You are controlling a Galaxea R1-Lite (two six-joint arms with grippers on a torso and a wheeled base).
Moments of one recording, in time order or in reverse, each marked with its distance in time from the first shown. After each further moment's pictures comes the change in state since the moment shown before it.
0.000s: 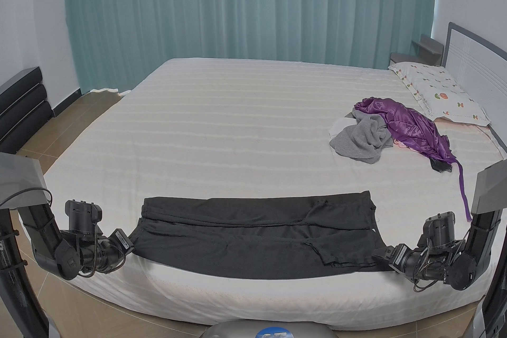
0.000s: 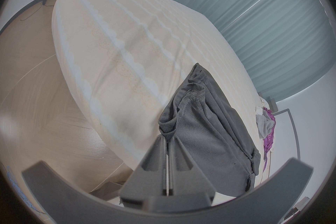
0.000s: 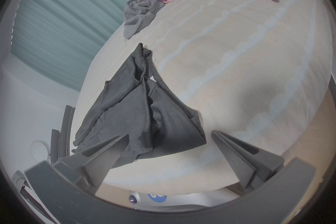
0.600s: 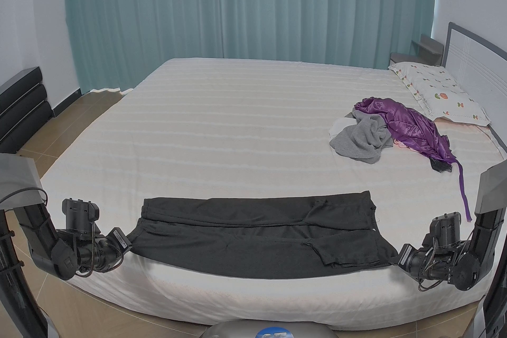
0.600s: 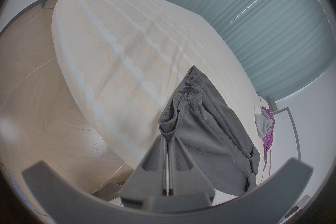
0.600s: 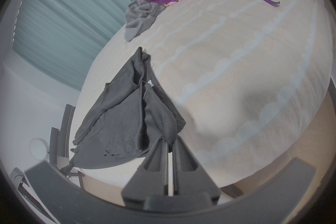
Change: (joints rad) left arm 0.002 -0.034 0.011 0.011 0.007 0.016; right arm -0.049 0.002 0.034 -0.047 0.019 -0.056
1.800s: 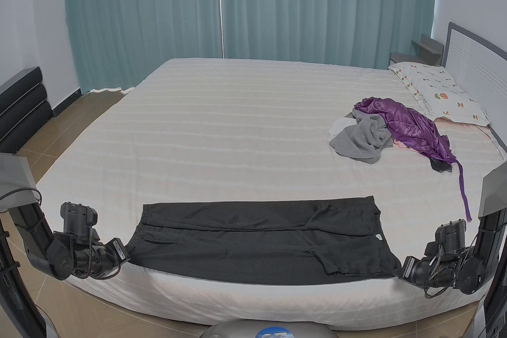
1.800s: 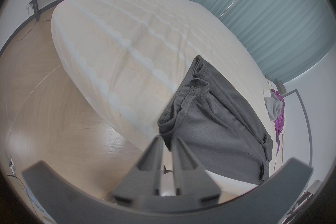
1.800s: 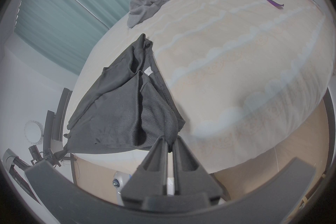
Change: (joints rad) left arm 0.013 -0.043 0.013 0.134 0.000 0.137; right arm -0.049 0.003 0.077 -0.002 0.068 -0.153
